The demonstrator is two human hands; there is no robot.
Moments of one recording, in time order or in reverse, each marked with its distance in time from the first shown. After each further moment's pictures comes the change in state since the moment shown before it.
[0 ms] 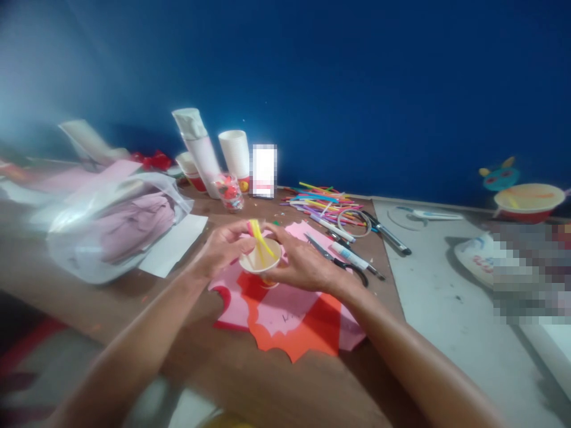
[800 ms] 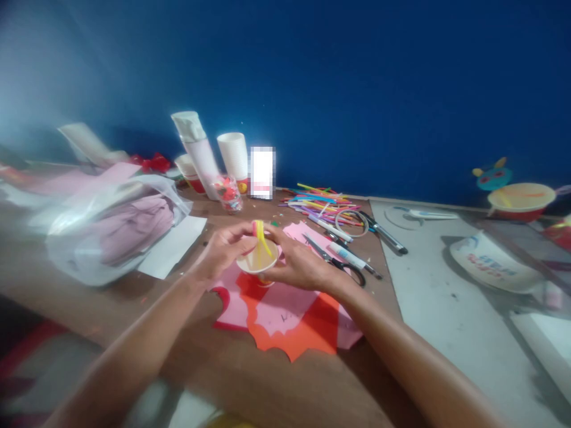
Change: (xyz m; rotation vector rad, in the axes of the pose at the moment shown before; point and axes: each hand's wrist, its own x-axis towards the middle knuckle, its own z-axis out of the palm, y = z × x) left_hand 0.002 0.000 0.004 0.017 -0.016 0.046; right_hand 0.003 0.007 0.006 0.054 0.024 -0.074
